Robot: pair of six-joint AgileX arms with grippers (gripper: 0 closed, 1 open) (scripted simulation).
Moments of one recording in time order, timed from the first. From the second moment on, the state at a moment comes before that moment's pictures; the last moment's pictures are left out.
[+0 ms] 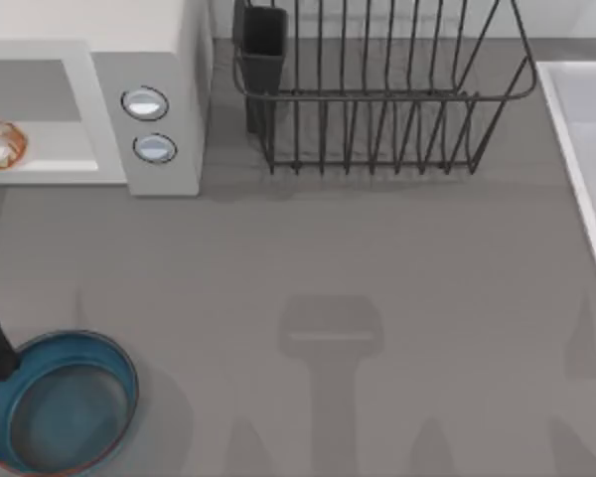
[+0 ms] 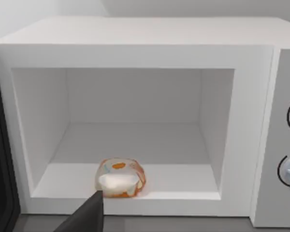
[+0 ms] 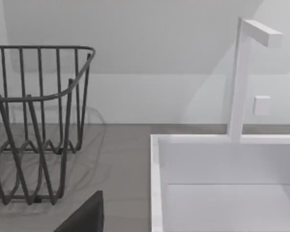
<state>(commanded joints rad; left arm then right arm) 0.00 0.00 0.00 0.00 0.00 0.00 0.00 0.00 0.00 0.00 0.00 0.00</state>
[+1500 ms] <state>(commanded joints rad) 0.03 0.41 0.15 0.20 0.03 0.01 0.00 0.00 0.00 0.00 0.00 0.00</state>
